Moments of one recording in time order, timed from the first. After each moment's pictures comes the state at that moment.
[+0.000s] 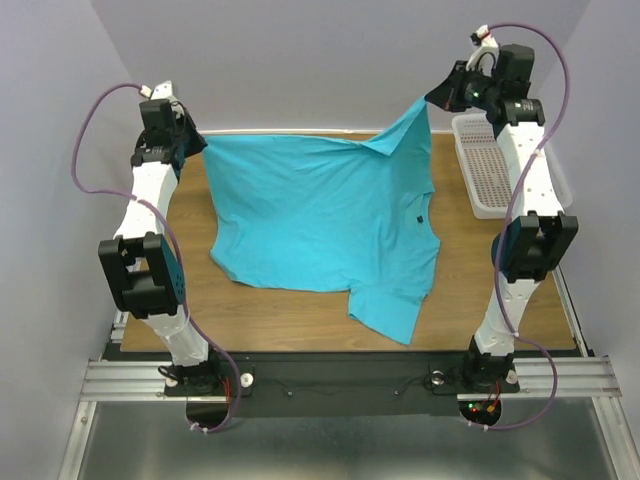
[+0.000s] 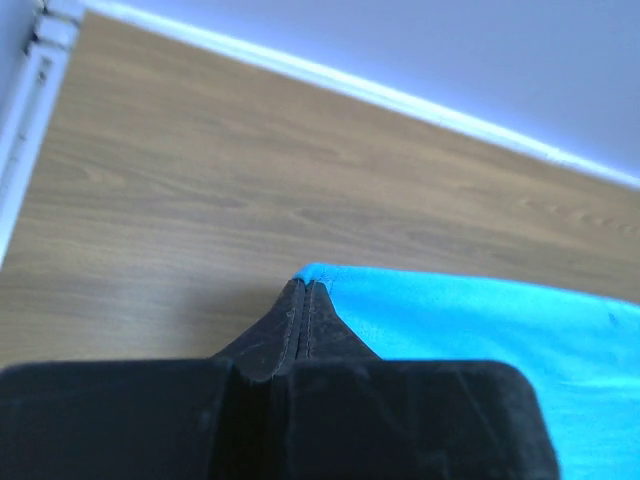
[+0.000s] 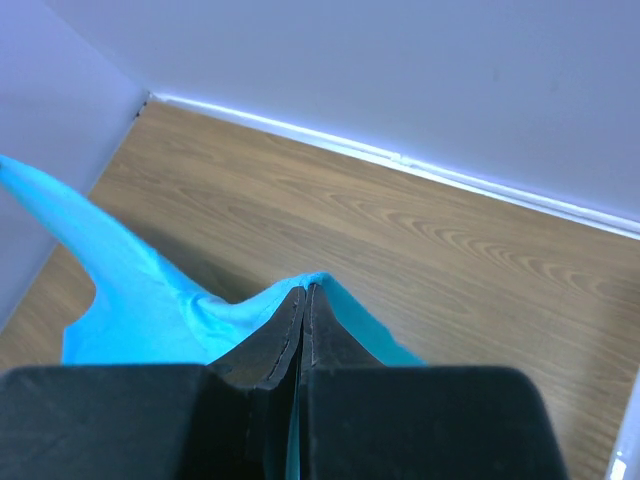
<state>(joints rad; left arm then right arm) 0.11 1.76 1.59 -0.29 0.13 -0.30 -0.02 2.03 2.23 -0.52 -0.65 0.18</state>
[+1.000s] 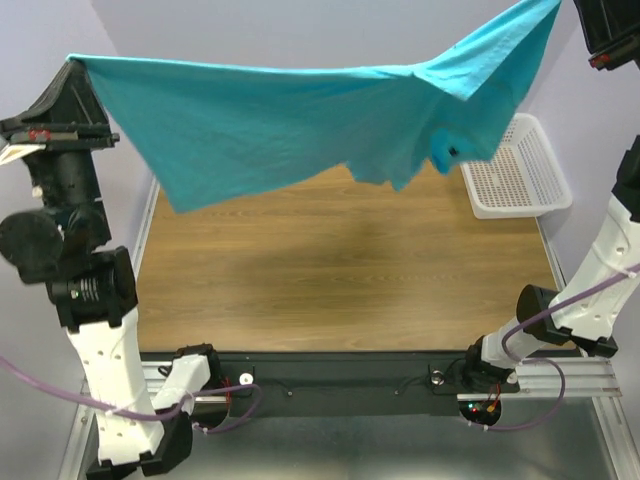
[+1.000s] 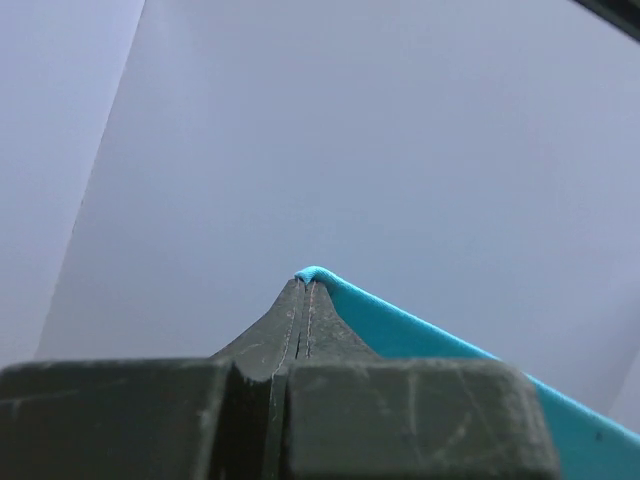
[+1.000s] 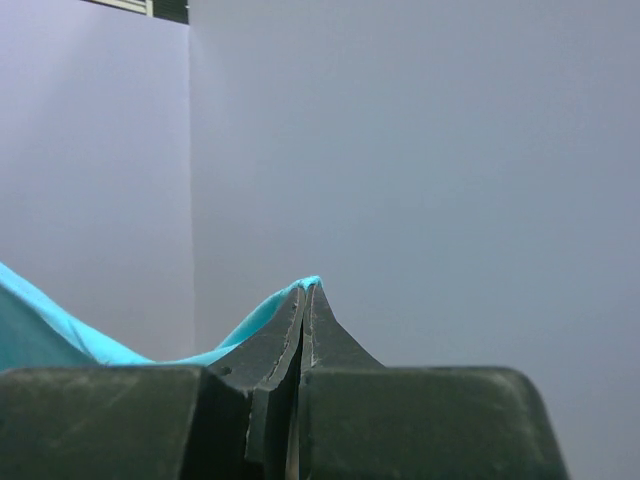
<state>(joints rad) 0.14 0.94 1.59 0.07 0.00 -0.52 -0.30 1.59 2.69 -0.25 -0.79 0.54</state>
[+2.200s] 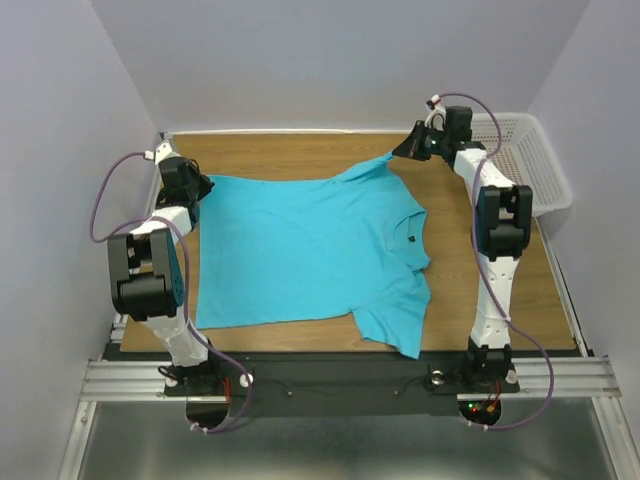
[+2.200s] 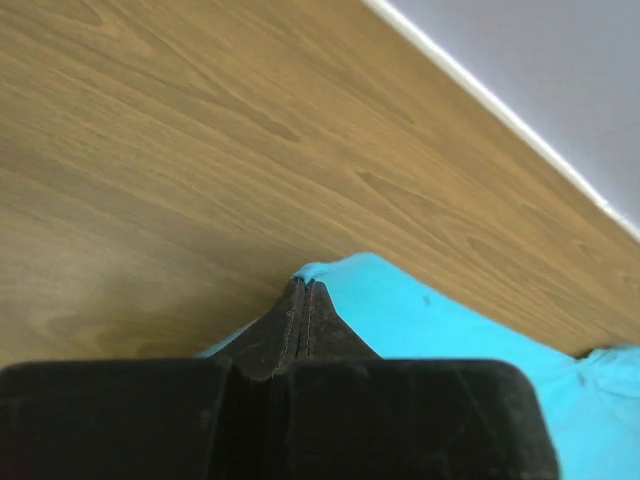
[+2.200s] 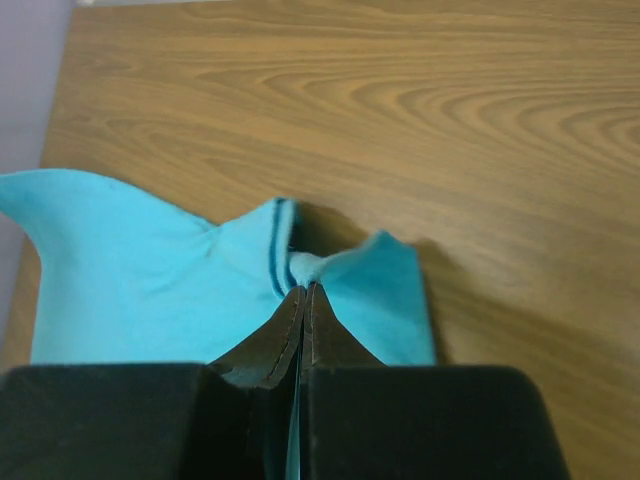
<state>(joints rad) 0.13 1.69 1.00 0.30 0.02 -0.56 0.02 2.28 1.92 -0.18 -0.72 0.34</state>
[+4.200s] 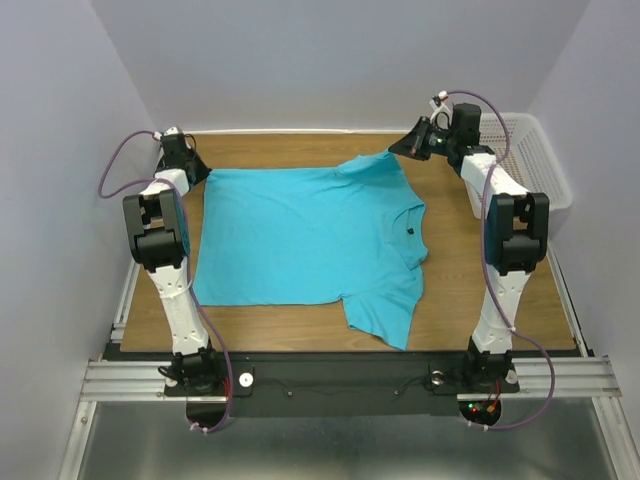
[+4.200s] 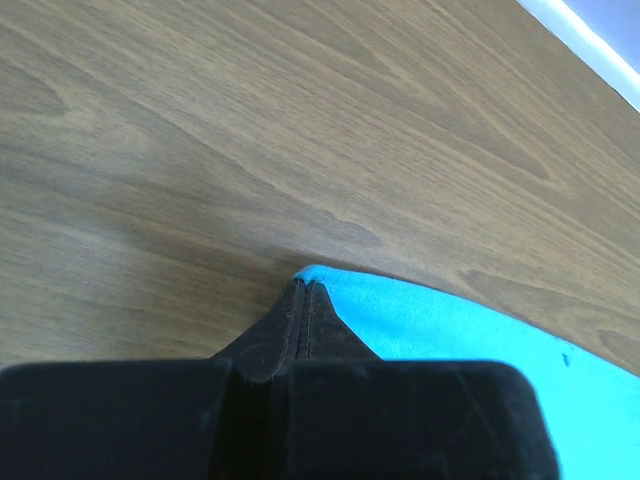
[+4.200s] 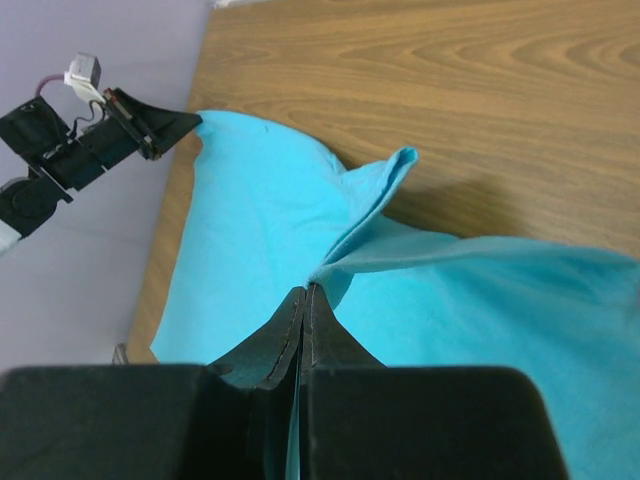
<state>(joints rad) 0.18 2.24 1.66 -0.06 0.08 -0.45 0.04 2.12 1.75 -0.04 -0.83 0.55</state>
